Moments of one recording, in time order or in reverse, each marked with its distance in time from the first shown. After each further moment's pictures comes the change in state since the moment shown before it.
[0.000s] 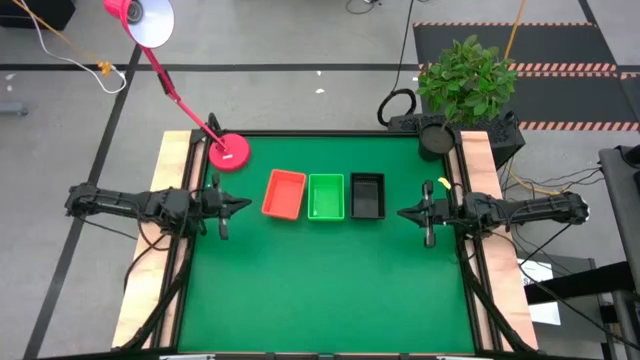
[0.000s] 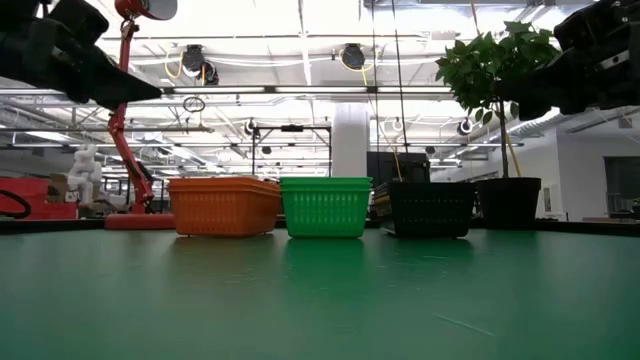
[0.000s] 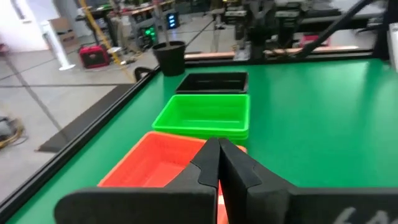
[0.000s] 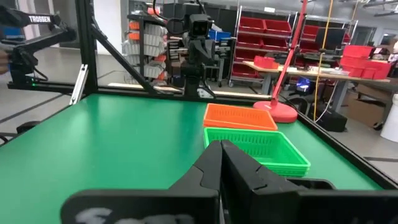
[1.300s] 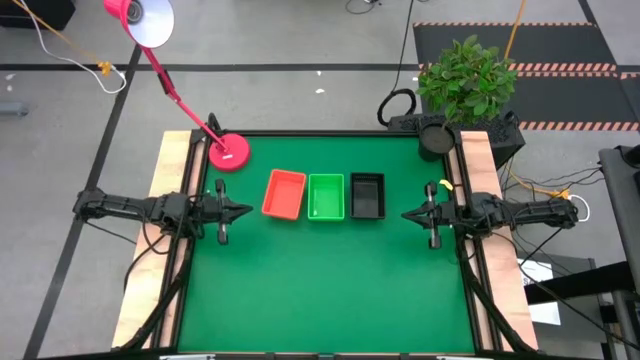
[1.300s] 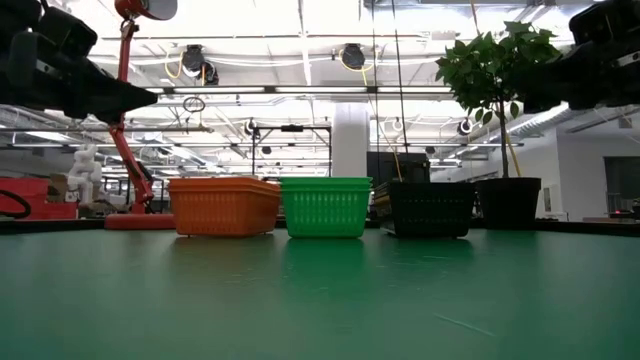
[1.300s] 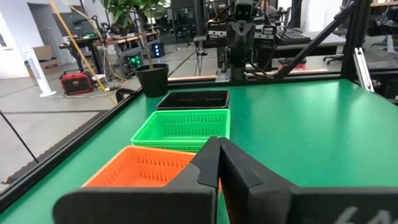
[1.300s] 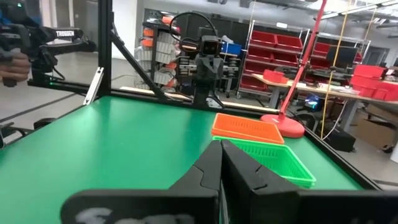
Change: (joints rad) left arm 0.000 -0.140 -0.165 0.153 0.090 0.027; right arm 0.000 -0.165 -0.006 -0.140 -0.049 -0.063
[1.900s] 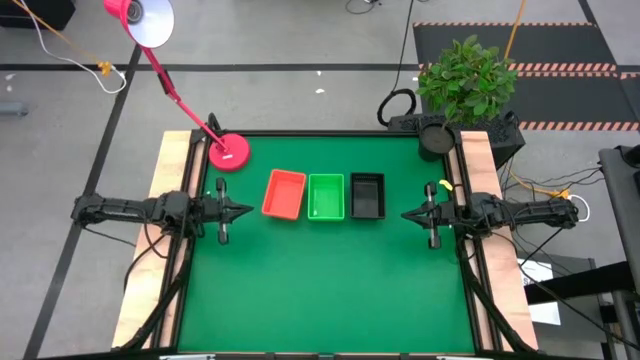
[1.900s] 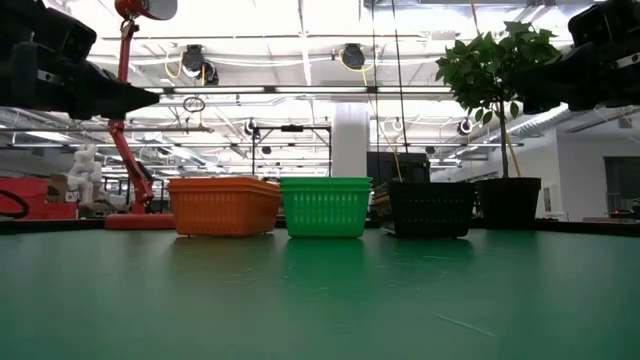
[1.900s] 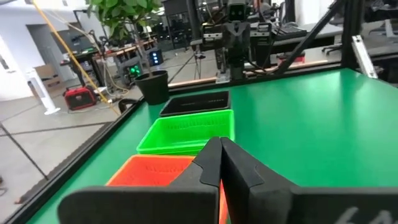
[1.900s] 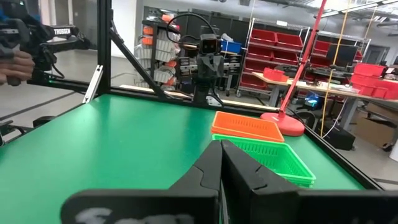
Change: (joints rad) left arm 0.083 -0.006 -0.010 0.014 0.105 0.102; right arm 0.000 0.007 0.001 -0.003 0.000 0.001
